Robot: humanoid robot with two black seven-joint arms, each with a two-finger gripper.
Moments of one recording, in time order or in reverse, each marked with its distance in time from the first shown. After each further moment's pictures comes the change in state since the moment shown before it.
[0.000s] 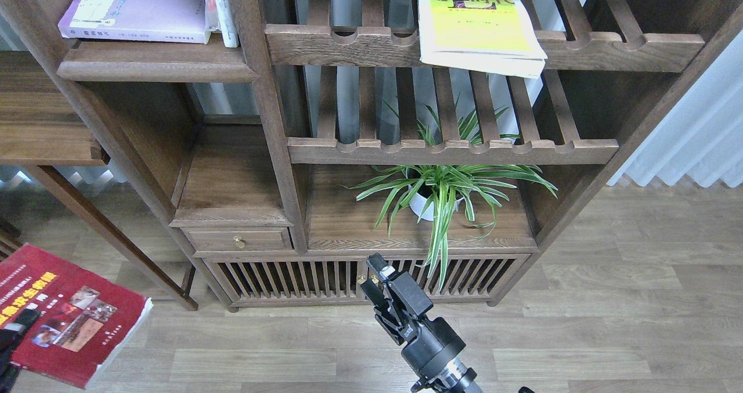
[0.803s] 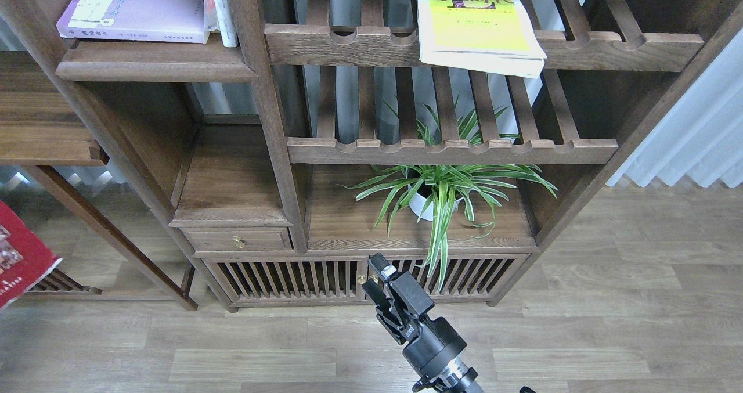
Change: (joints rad) left arm -0.176 0.196 -0.322 0.000 0.360 0.000 0.136; right arm 0.000 0.000 0.008 -0.006 0.001 0.000 0.000
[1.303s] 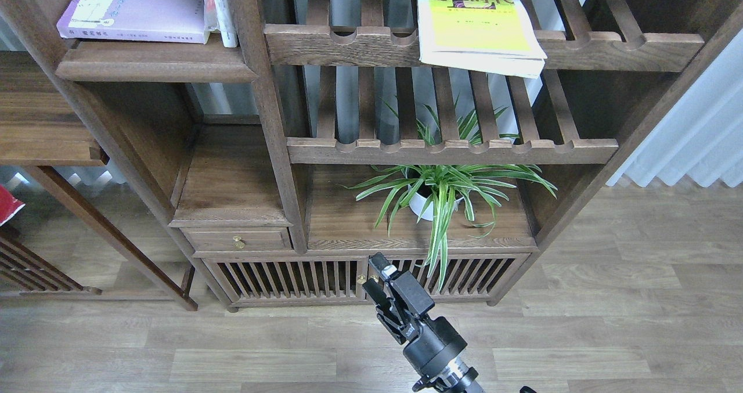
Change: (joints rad) left arm -0.091 0.072 -0.046 0.001 0.032 0.000 0.000; right arm 0.000 0.000 0.001 0.000 0.000 0.000 0.001
